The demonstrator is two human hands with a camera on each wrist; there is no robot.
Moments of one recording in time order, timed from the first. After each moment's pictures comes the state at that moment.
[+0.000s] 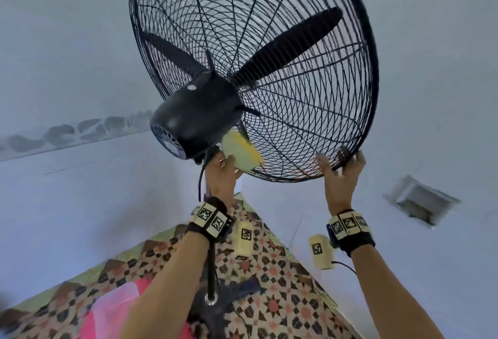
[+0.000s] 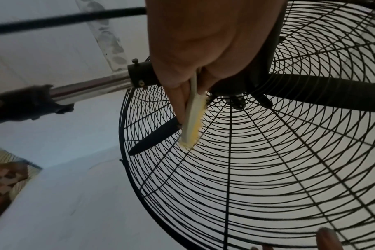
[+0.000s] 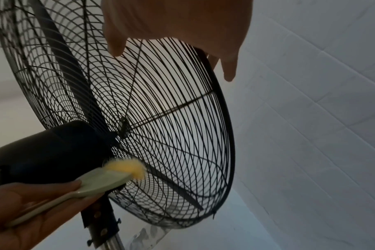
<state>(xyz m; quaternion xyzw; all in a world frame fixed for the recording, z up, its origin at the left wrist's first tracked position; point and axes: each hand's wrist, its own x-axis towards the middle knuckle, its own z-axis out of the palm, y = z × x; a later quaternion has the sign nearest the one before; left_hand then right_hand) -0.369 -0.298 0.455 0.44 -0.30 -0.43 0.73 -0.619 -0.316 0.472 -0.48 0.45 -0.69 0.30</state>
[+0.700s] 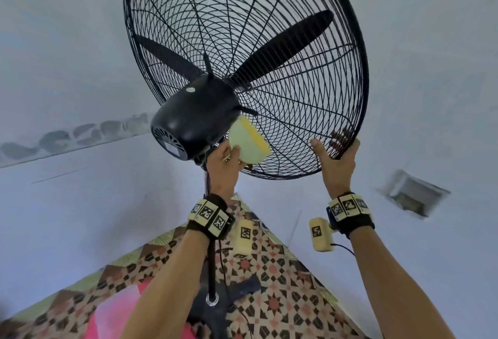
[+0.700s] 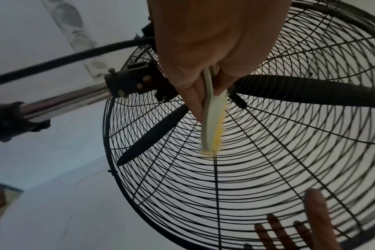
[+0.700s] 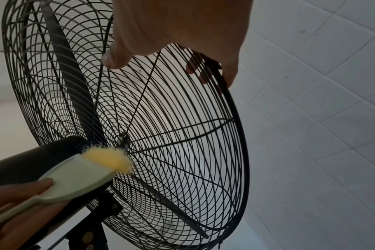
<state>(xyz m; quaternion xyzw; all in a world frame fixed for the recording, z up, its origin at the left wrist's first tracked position) -0.376 -0.287 0.481 0.43 -0.39 -0.36 0.73 -0.613 -0.304 0.509 -0.52 0.51 -0.66 0.19</state>
